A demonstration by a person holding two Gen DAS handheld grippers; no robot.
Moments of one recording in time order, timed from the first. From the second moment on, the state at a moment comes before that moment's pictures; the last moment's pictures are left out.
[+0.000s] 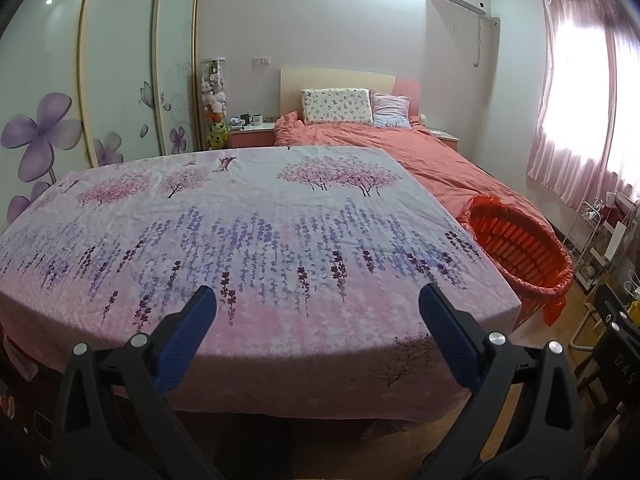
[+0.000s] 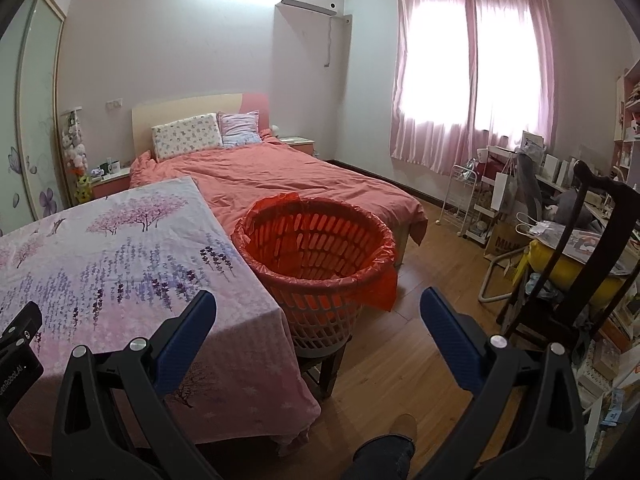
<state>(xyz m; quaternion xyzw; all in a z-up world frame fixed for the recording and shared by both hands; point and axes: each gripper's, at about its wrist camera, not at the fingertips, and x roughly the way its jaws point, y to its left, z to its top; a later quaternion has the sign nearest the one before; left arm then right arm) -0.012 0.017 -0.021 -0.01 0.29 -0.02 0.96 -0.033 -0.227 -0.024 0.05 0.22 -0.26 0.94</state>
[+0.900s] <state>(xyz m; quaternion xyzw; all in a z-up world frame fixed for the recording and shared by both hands) -0.031 -0.009 0.004 0.00 0.26 -0.06 0.96 -0.048 -0.237 -0.012 0.08 0.20 -0.26 0.94</state>
